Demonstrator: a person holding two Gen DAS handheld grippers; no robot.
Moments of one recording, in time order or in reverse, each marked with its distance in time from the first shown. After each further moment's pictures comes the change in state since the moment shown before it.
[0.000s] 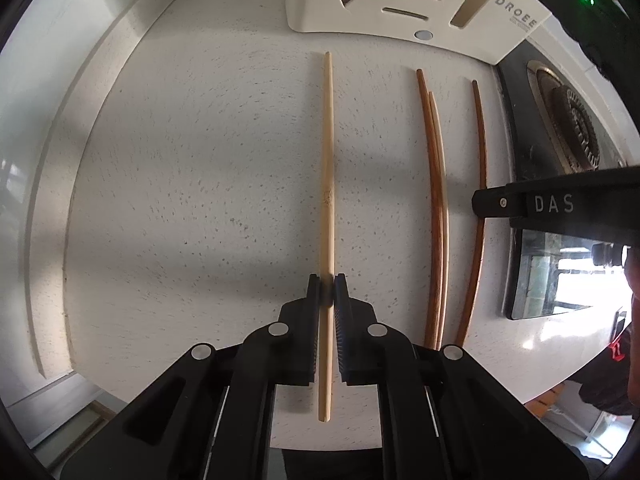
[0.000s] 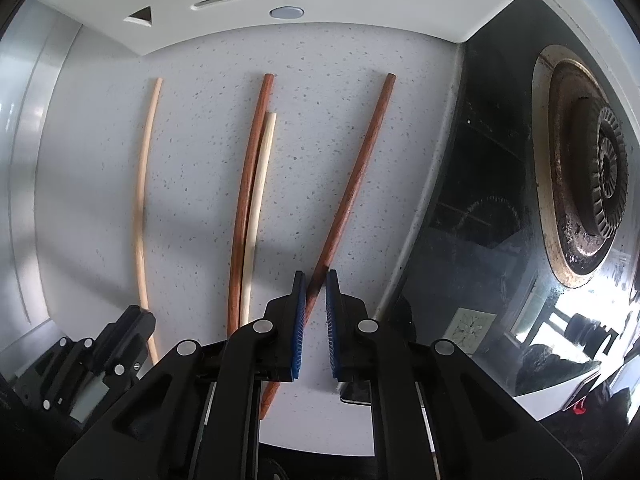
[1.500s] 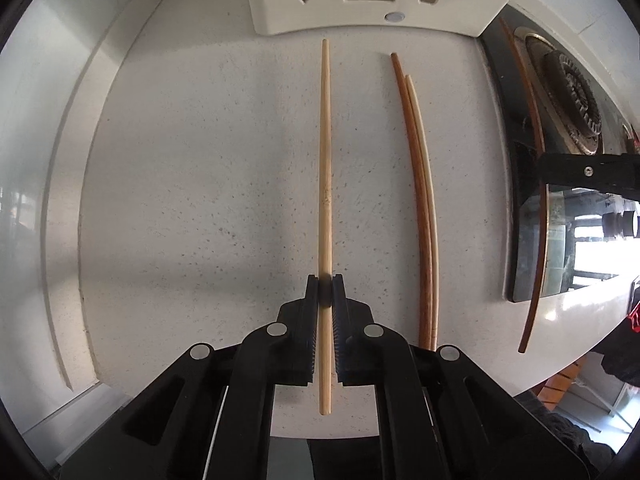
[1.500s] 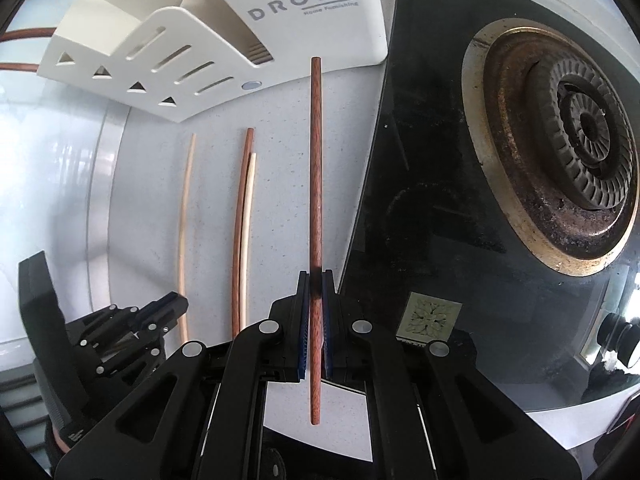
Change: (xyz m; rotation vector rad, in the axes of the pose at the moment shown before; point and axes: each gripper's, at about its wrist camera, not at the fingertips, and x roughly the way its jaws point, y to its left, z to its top) left arm -0.005 -0.023 0.015 0.099 0.044 0.051; right arm -0.033 -0.150 -0.041 0.047 -0.163 0.307
